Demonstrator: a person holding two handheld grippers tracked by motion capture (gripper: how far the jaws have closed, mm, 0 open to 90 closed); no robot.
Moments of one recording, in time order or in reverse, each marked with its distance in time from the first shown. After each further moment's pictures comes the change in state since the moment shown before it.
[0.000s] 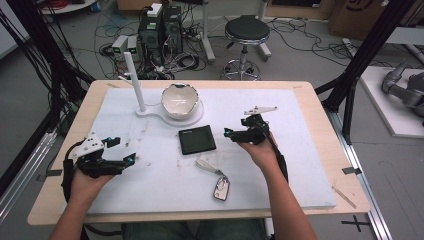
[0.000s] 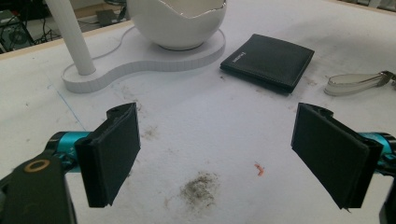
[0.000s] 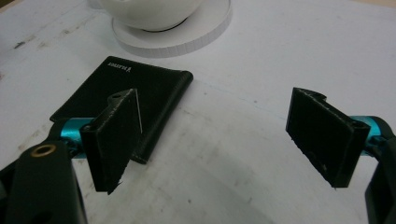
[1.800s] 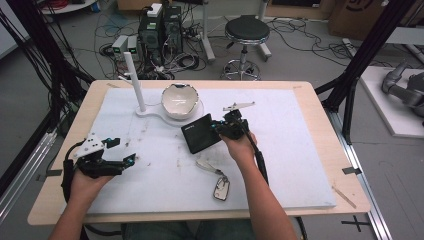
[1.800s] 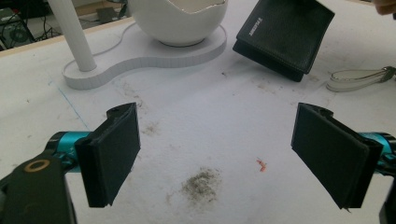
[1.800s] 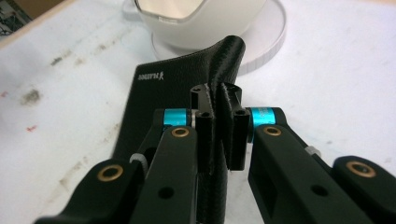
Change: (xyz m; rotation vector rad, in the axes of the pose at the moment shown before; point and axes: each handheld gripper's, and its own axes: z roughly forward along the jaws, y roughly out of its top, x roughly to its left) left arm 0.000 -0.002 0.000 0.007 0.001 0.001; right arm 0.037 0.025 0.034 0.011 0.077 0.008
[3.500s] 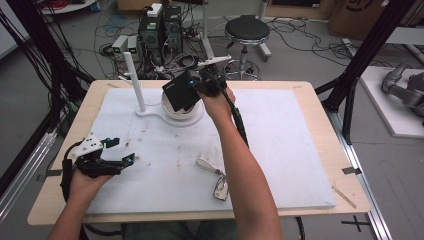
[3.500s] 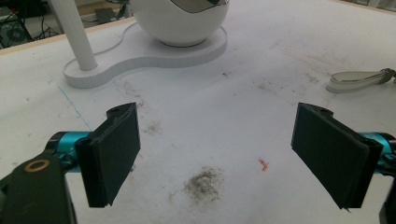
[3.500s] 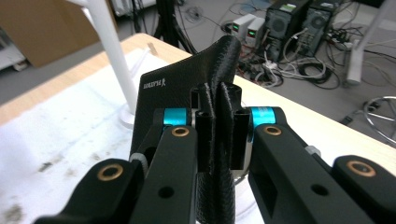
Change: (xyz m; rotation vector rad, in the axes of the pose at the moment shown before) left arm 0.004 -0.002 0.000 -0.007 -0.008 -0.008; right arm 0.025 0.132 0.024 -0.122 -0.085 -0.125
